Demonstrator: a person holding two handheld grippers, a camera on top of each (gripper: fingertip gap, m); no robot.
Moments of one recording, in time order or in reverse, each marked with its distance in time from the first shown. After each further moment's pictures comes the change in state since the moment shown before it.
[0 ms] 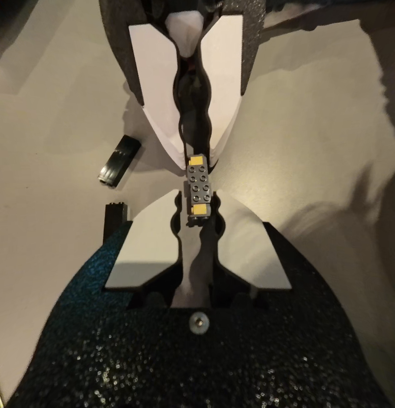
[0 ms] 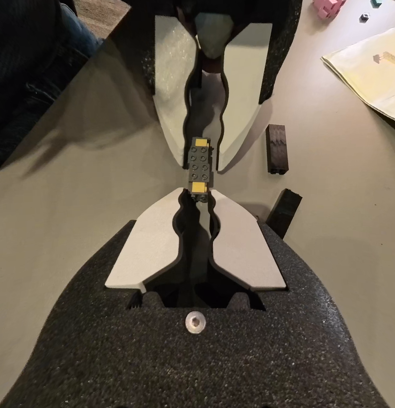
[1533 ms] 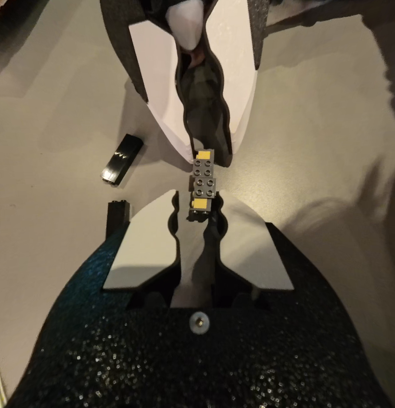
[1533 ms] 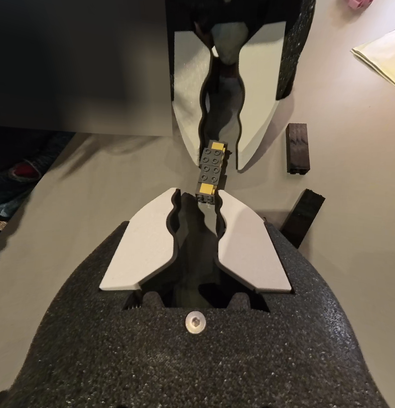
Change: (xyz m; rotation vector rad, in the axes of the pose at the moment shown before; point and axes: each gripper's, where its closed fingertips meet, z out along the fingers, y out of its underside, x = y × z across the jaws) left arm -0.001 0.002 -0.001 0.015 -0.015 0.016; right arm -0.013 -0.002 -0.004 0.030 -0.130 0.066
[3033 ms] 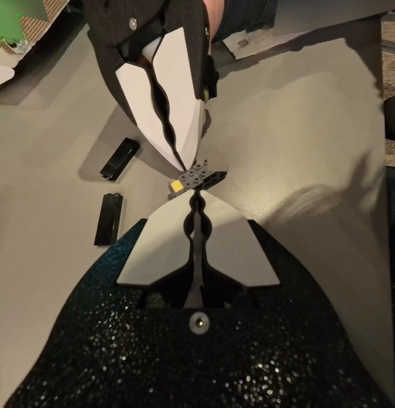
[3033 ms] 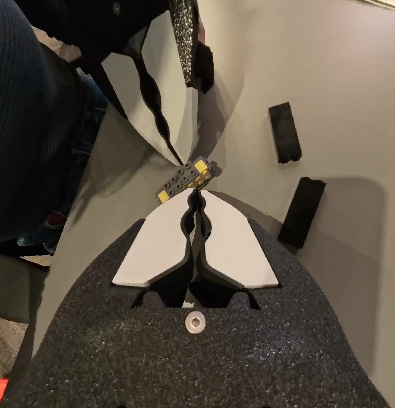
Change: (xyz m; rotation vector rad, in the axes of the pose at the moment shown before) left arm 0.014 -0.001 -0.014 0.092 -0.069 0.014; right arm 0.011 -0.008 0.008 -0.023 -0.028 0.310
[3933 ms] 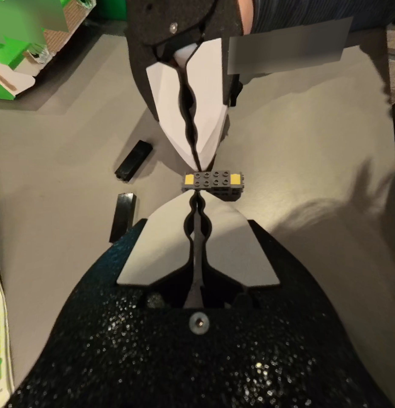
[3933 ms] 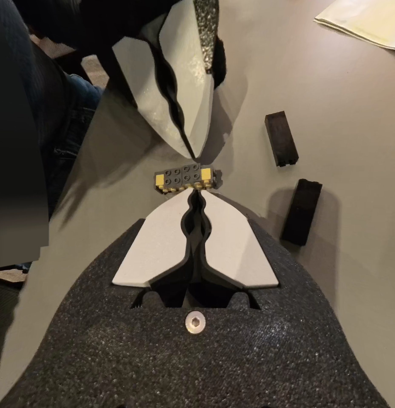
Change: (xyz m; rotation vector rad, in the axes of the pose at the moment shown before) left arm -0.011 -0.002 -0.004 0.032 -0.022 0.004; right arm -0.001 -0.001 0.001 0.048 0.104 -0.064
